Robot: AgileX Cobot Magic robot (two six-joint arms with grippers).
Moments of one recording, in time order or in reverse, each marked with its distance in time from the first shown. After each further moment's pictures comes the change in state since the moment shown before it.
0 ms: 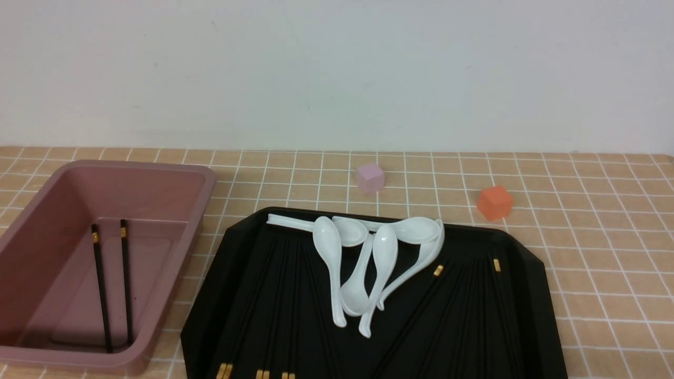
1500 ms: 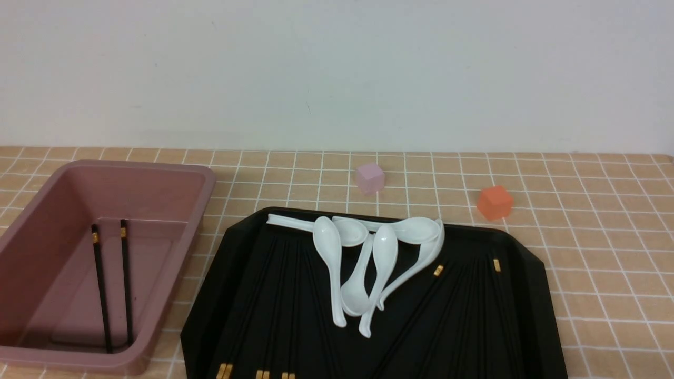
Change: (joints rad) right arm 0.000 0.000 0.000 0.000 0.000 0.000; left arm 0.000 0.000 0.000 -0.551 -0.081 -0.401
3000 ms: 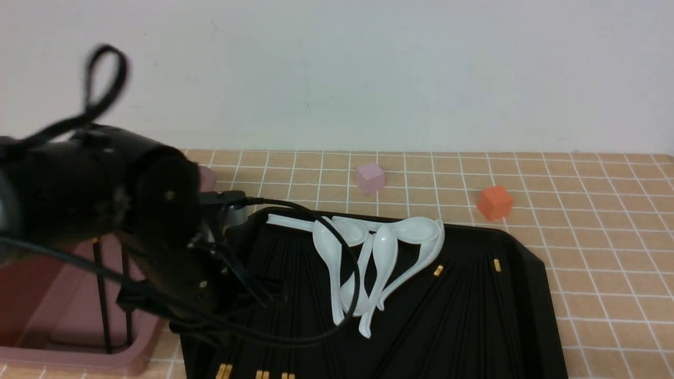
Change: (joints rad) right arm 0.000 0.000 0.000 0.000 0.000 0.000; left arm -0.349 1.618 -1.099 0.623 0.601 0.148
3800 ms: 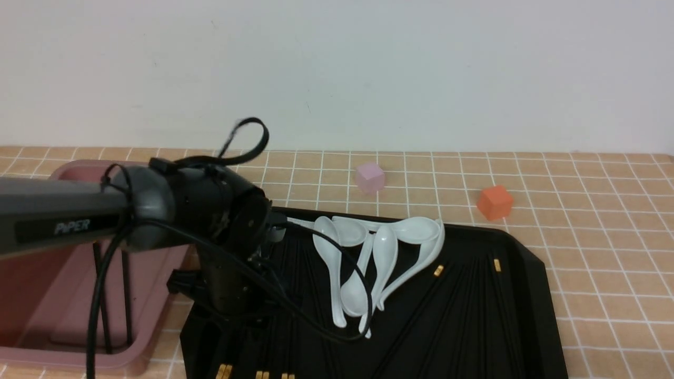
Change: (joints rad) right arm 0.000 0.000 0.000 -0.001 0.000 0.000; left arm 0.000 0.305 -0.116 0.144 -0.114 0.063
